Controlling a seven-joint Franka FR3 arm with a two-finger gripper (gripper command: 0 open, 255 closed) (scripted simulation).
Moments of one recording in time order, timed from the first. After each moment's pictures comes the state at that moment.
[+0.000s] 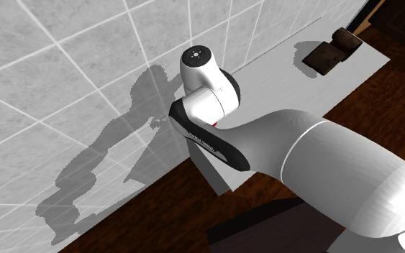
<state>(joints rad) 0.12 0.58 0.05 -1.57 -0.13 2.22 -0.13</state>
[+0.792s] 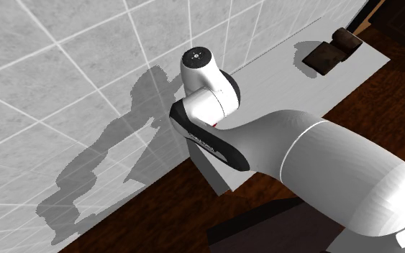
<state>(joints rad) 0.12 0.58 0.05 -1.58 -0.13 2.23 -0.13</state>
